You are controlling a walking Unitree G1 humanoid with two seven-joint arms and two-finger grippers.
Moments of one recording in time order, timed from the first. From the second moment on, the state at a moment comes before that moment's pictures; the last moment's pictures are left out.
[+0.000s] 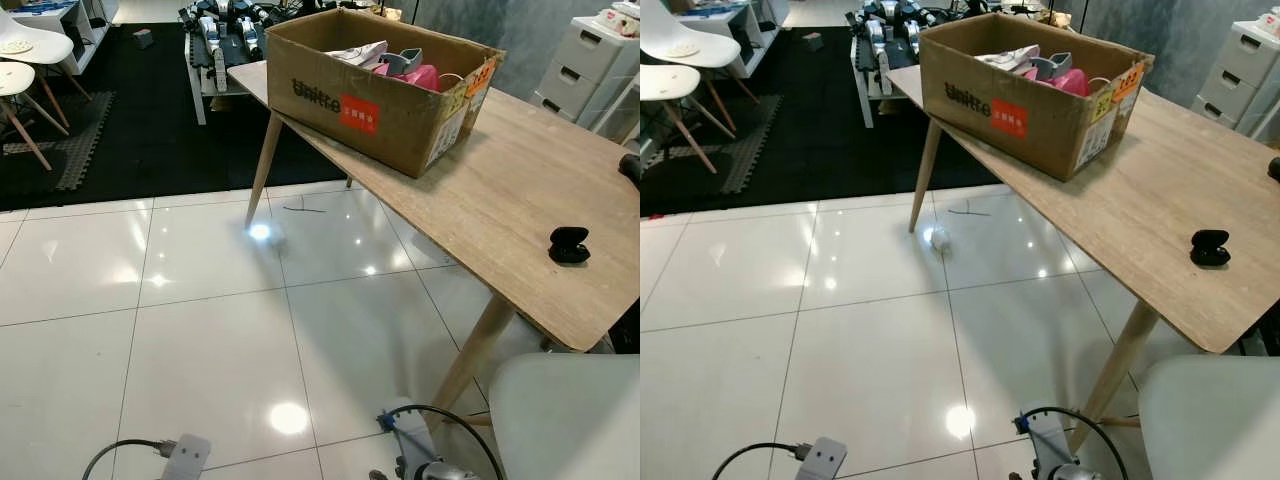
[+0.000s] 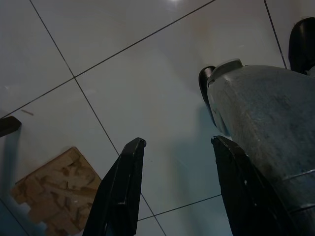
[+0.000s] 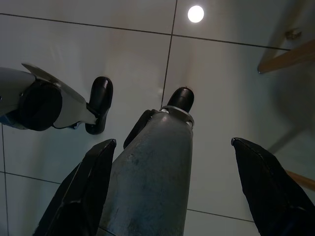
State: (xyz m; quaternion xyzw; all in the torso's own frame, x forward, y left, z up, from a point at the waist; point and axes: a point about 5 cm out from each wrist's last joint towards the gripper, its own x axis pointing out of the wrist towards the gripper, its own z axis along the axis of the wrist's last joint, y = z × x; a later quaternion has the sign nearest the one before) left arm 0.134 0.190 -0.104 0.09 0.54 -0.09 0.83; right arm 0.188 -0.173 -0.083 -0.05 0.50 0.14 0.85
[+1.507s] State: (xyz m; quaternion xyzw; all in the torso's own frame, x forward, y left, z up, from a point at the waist) left arm 0.134 0.190 -0.104 0.09 0.54 -0.09 0.83; right arm 0.188 -0.169 -0.083 -0.03 0.50 0.13 0.85
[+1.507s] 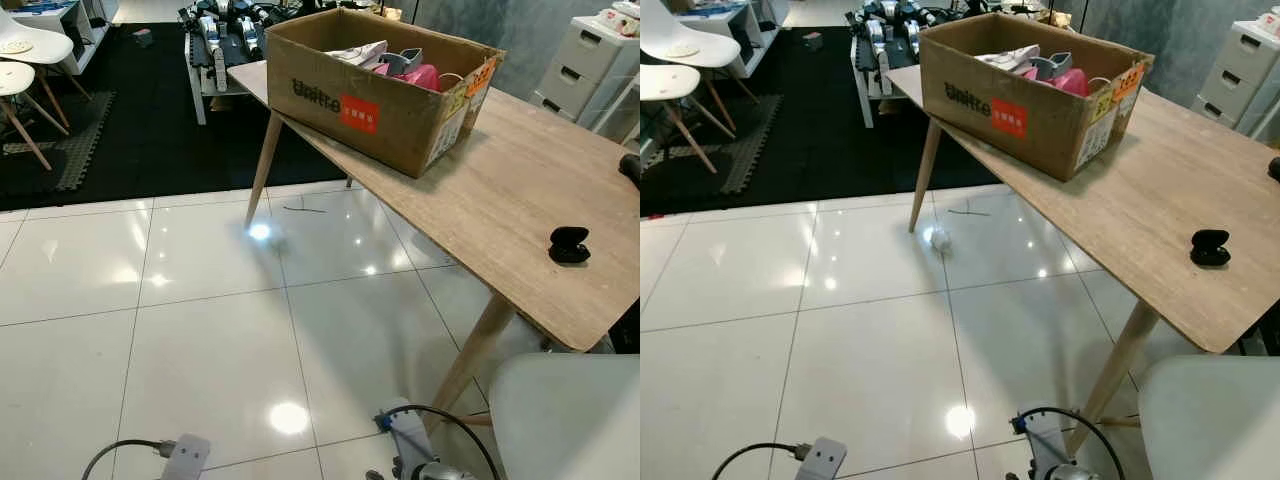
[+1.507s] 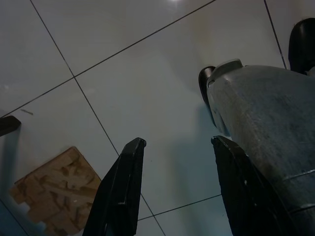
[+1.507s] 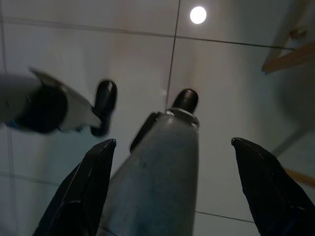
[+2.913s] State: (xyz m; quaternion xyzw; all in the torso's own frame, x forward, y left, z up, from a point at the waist) left arm 0.123 0.193 -0.107 0.09 0.56 -0.10 0.82; right arm 0.192 -0.170 -0.081 0.05 0.50 0.11 0.86
